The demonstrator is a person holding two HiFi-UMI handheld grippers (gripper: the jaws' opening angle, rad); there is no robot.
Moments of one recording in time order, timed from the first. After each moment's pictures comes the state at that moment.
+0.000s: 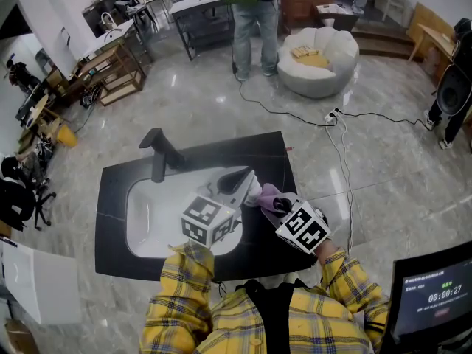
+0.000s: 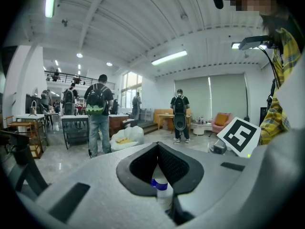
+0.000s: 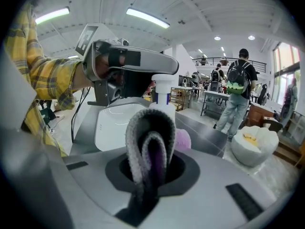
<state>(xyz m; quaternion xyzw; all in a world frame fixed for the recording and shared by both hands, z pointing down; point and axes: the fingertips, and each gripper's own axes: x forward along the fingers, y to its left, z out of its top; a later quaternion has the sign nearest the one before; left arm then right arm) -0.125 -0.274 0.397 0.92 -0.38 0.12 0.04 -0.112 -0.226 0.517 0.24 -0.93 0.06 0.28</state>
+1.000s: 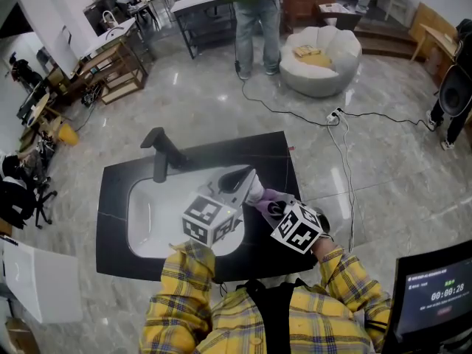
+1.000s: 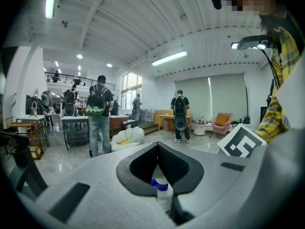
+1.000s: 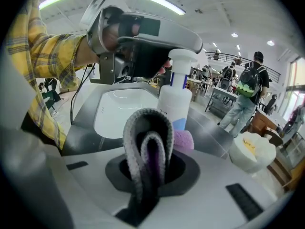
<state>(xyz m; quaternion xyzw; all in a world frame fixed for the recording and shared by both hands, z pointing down) -0.129 -0.283 0.399 0.92 -0.38 0.11 0.04 -0.123 -0.225 0.547 0.19 -0.91 0.01 0.37</state>
